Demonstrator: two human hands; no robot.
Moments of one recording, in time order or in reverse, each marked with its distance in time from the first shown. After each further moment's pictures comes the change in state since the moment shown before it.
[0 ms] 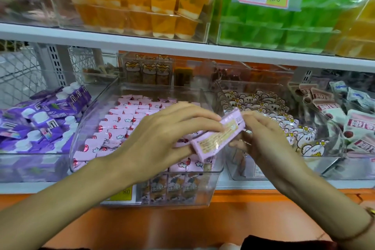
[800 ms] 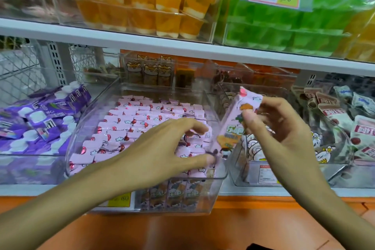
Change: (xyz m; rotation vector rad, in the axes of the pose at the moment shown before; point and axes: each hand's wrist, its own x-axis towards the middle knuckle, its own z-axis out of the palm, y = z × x) left_hand -0.008 -0.001 0.005 -0.174 -0.328 -0.586; right_hand -0.006 0.001 -0.007 -0.334 -0.015 -0.637
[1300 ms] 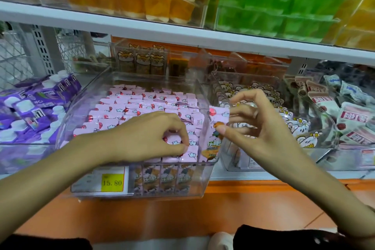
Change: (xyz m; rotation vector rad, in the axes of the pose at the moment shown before) left_hand 0.016 -0.023 -0.005 0.127 -0.231 0.050; right_hand -0.006 0.003 -0.010 -0.163 -0.280 0.162
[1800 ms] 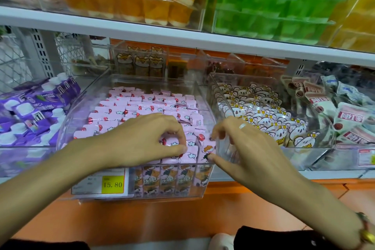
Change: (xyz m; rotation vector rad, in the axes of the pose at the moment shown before) left_hand -0.008 -0.001 -0.002 0.035 0.021 -0.010; right_hand -0.016 0.008 0.010 -0.890 -0.103 -0.256
